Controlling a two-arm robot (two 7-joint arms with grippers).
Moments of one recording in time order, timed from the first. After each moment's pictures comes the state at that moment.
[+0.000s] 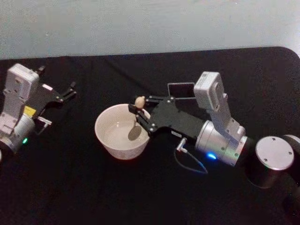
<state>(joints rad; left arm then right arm) -0.20 0.60 0.45 -1.41 -0.25 -0.12 0.03 0.17 0.37 -0.51 -1.59 0.27 -0.07 0.50</state>
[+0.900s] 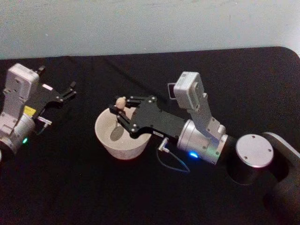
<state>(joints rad) -0.20 0.60 0.45 -1.41 -0.25 -0.12 0.03 0.22 0.31 -0.57 -1.54 0.26 -0.09 0.50</state>
